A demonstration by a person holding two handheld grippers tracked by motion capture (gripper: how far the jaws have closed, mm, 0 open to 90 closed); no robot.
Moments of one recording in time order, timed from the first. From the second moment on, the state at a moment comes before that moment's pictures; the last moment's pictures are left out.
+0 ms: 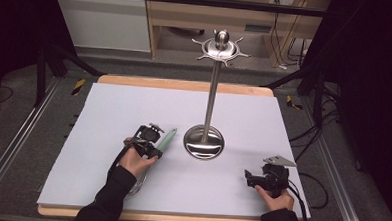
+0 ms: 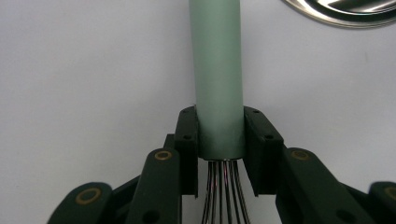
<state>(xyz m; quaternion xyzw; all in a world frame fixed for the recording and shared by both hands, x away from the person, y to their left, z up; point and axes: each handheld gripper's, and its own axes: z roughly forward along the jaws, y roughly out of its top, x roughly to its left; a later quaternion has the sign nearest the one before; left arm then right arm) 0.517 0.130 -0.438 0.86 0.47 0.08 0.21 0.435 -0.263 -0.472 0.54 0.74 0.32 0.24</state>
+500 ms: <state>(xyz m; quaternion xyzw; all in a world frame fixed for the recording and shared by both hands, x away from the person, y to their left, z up) 0.499 0.143 -0.419 0.85 0.45 0.10 0.26 0.435 -0.263 -0.472 0.55 0.74 0.32 0.23</state>
